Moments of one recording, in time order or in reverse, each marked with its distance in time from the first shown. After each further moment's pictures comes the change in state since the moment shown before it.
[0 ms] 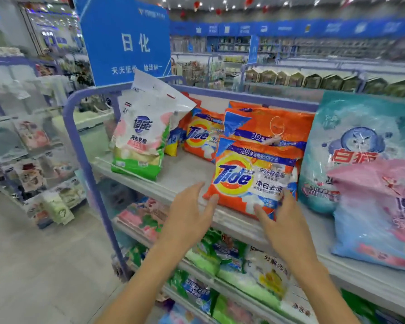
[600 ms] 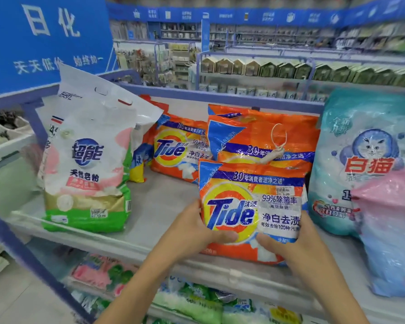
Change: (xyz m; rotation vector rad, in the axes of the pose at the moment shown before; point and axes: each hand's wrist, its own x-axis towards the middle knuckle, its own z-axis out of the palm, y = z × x) left_hand 0.140 -0.033 0.013 -0.442 -0.575 -0.089; right_hand 0.052 -0.023 0.027 0.360 0.039 0.345
